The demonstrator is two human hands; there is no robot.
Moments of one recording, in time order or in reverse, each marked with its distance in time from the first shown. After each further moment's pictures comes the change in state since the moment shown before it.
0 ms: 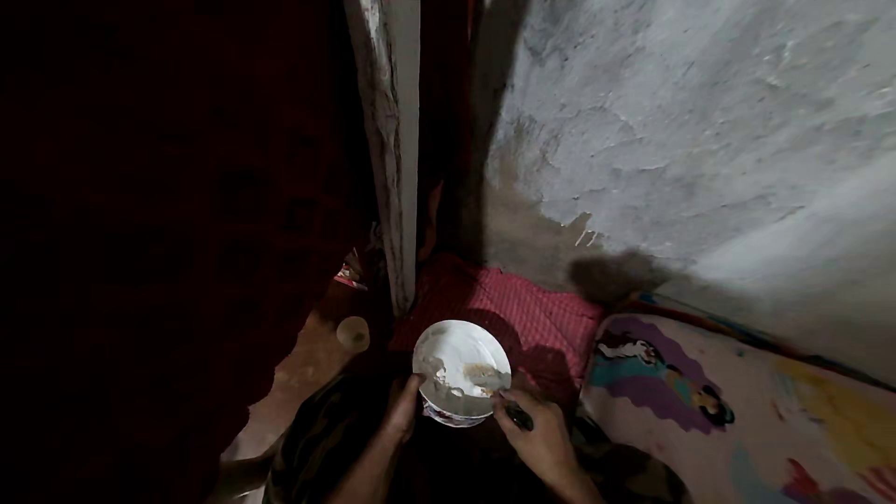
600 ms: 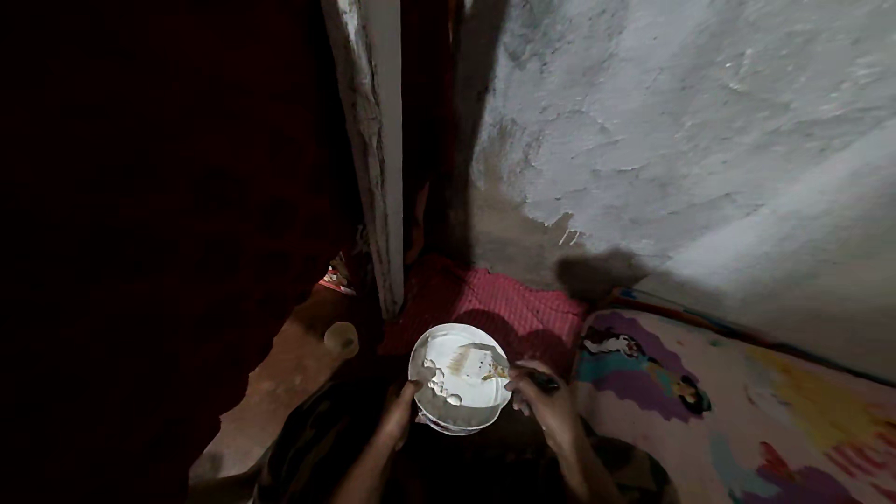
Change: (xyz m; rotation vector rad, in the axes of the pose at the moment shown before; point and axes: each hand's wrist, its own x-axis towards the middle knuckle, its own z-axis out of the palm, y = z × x) left_hand -0.007 0.003 0.005 -0.014 -0.101 -0.042; right_hand 0.030 0.017 -0.021 0.695 -0.019 0.613
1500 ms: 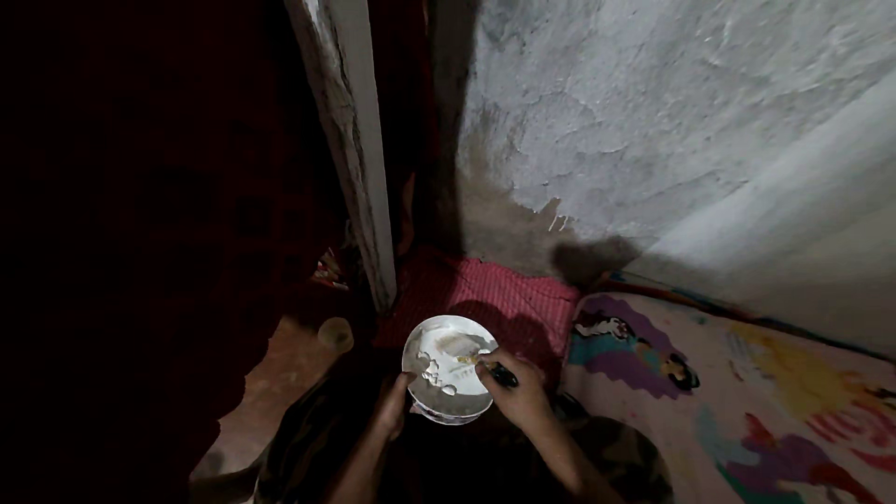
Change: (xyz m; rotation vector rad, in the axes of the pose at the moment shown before) left_hand -0.003 0.006 0.000 0.031 0.008 0.014; right_hand -0.001 0.008 0.020 -0.469 -0.056 -0.512
